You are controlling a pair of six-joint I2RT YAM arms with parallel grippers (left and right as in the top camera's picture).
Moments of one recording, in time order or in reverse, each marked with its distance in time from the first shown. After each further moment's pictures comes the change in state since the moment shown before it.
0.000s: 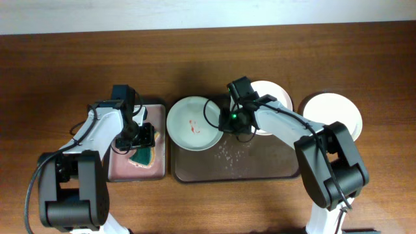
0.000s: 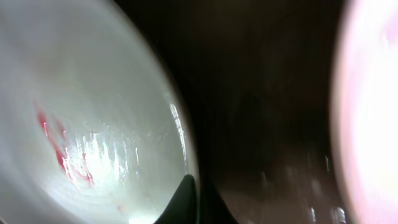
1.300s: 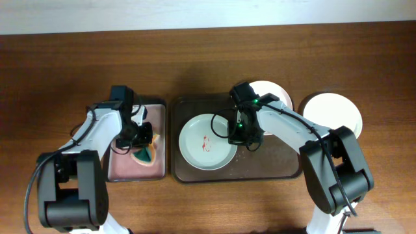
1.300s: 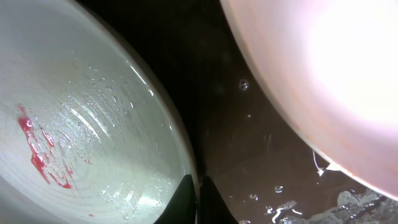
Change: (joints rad) left arm 0.013 -0.001 -0.013 0.033 0.039 -0.002; right arm 0.003 -0.042 0.000 -0.249 0.105 -0.106
